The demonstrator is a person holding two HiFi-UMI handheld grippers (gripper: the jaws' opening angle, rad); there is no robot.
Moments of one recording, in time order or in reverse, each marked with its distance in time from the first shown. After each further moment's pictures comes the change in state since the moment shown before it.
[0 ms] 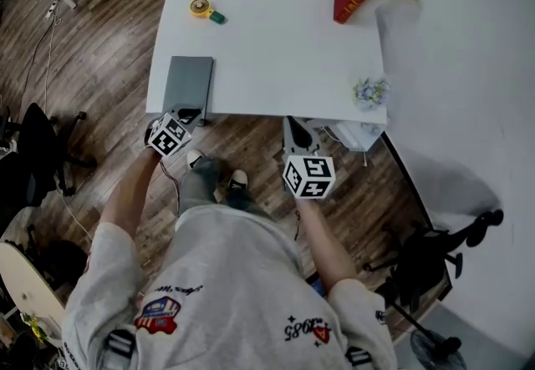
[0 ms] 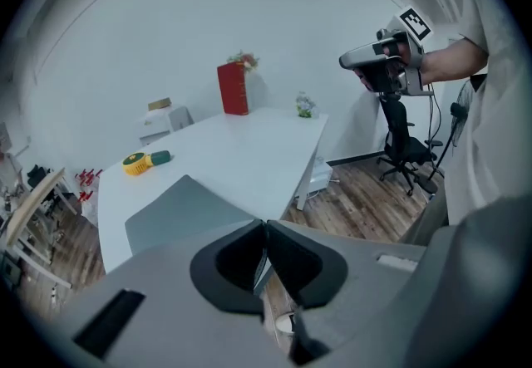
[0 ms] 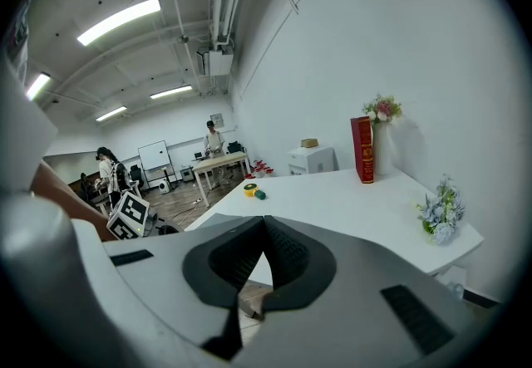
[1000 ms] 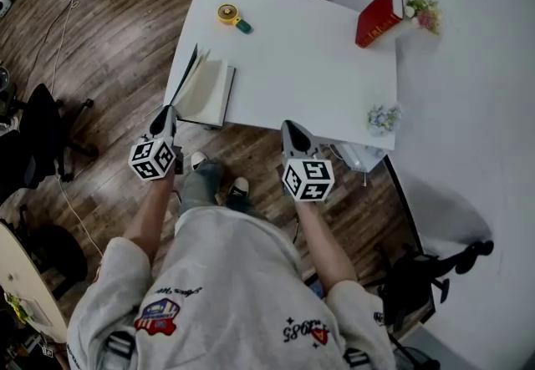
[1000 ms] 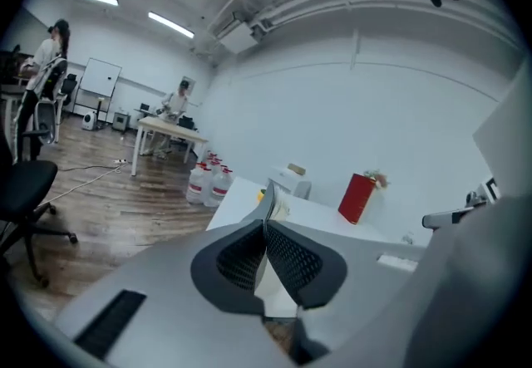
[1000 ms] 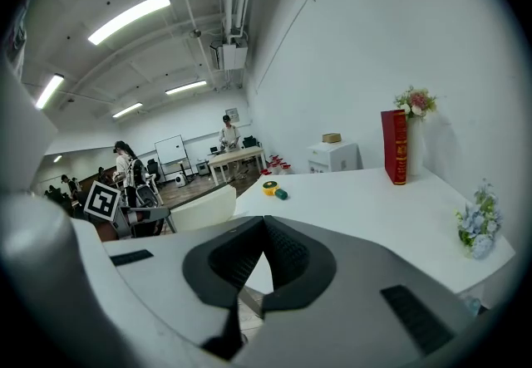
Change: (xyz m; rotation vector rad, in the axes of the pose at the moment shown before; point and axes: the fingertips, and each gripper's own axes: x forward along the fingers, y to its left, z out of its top) left arm -0.153 0.097 -0.030 -0.870 -0.591 0.577; right arm 0.057 0.053 0.009 -0.044 0.040 0.110
